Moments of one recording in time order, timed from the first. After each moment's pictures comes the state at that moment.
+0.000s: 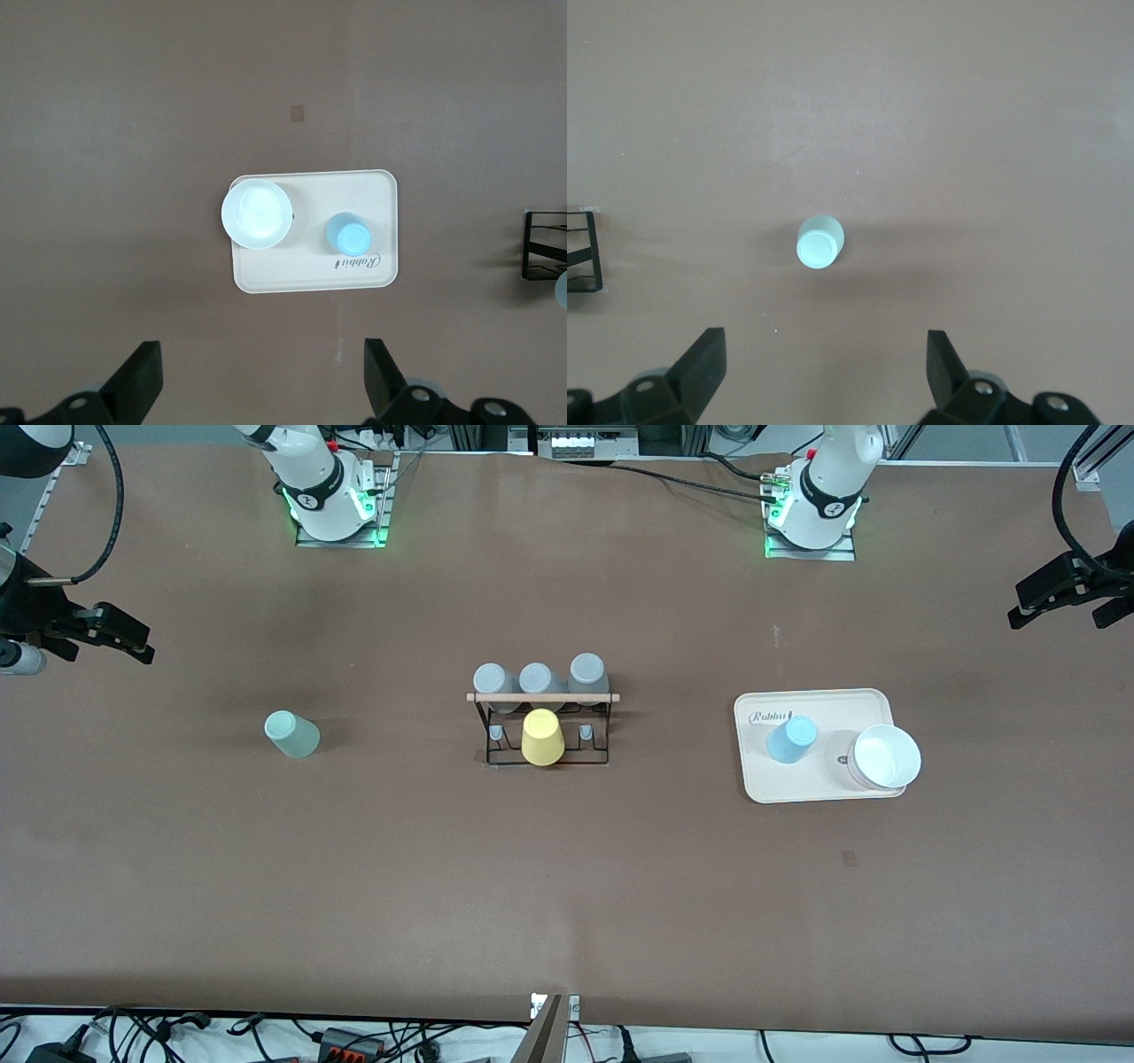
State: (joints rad) left arm 0.09 -0.02 -0.05 -1.50 -0.01 1.48 0.01; right arm -0.05 -0.03 0.01 -1.72 -0.03 1.70 -0.01
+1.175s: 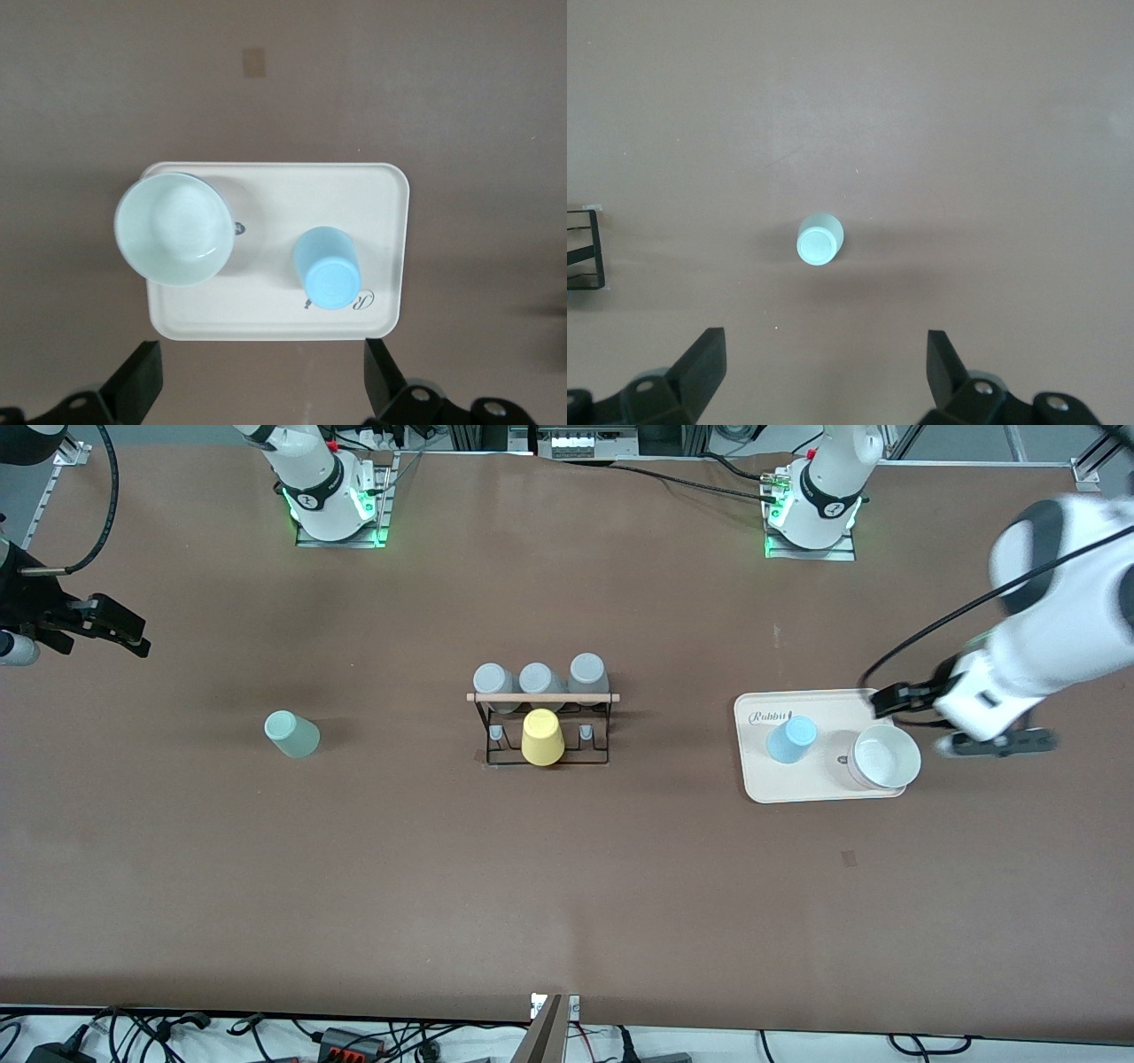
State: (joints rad) left arm 0.04 0.13 -0.12 -1.93 -0.02 1.96 -0.15; right arm -0.05 -0.05 0.01 -1.73 -0.03 1.70 -0.01
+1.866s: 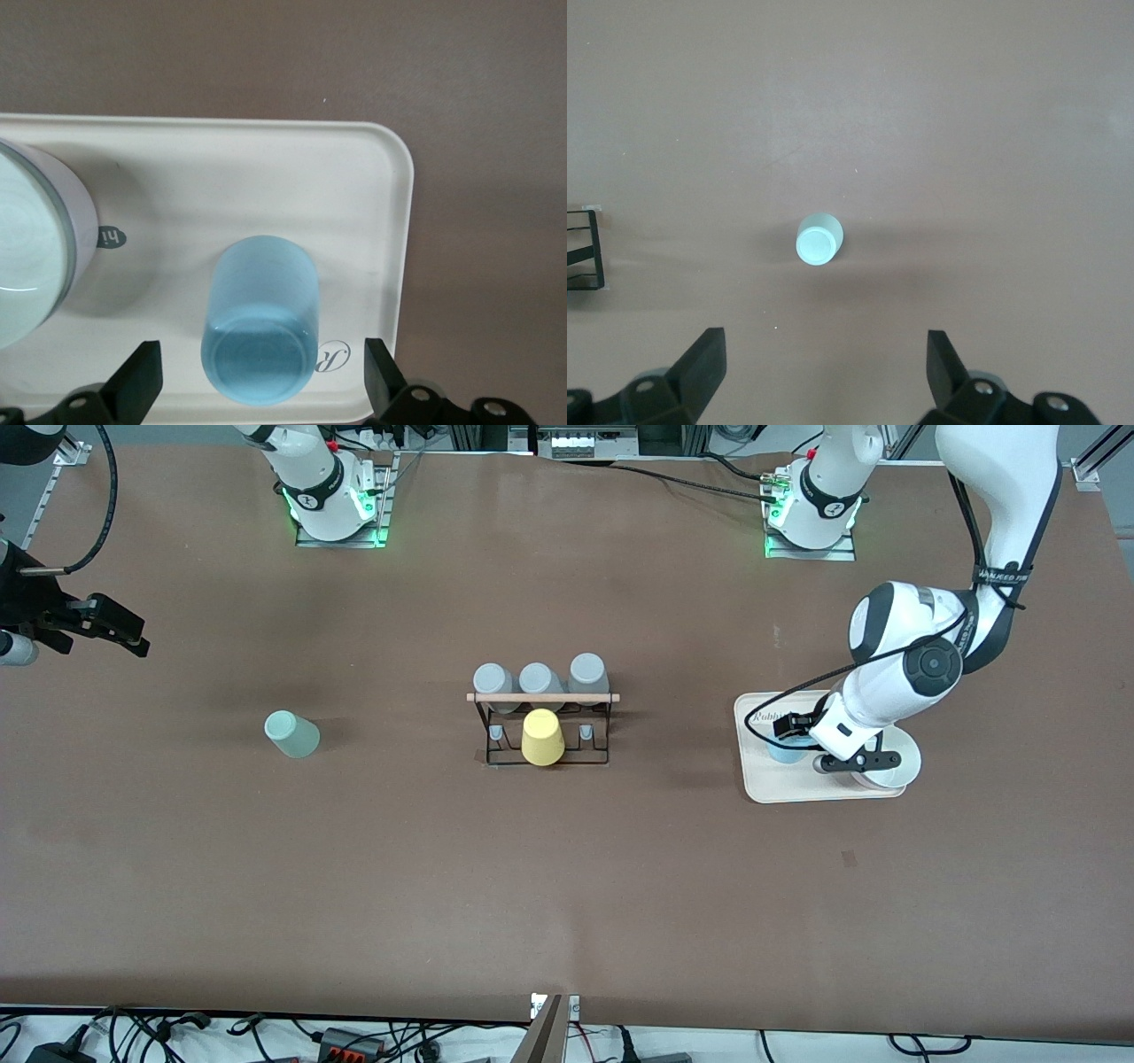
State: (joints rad) left arm 0.02 0.30 -0.19 -2.15 -0.02 2.34 -0.25; right arm -0.05 -0.05 0.01 -1.73 -0.03 1.70 -0.01
